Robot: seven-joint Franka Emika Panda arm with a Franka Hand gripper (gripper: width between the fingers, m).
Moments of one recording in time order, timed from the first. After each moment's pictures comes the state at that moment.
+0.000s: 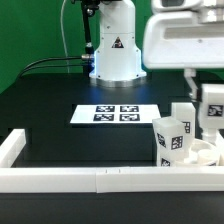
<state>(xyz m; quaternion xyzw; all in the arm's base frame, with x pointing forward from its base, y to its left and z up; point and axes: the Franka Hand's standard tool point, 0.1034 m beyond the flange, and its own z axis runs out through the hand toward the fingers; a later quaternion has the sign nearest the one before) 0.614 0.122 0.124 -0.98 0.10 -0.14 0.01</state>
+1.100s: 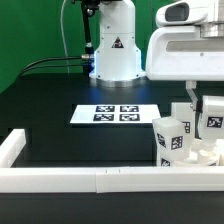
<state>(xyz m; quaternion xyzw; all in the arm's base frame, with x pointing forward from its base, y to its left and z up) 0.604 0.115 0.104 -0.99 0.09 -0.13 0.00</state>
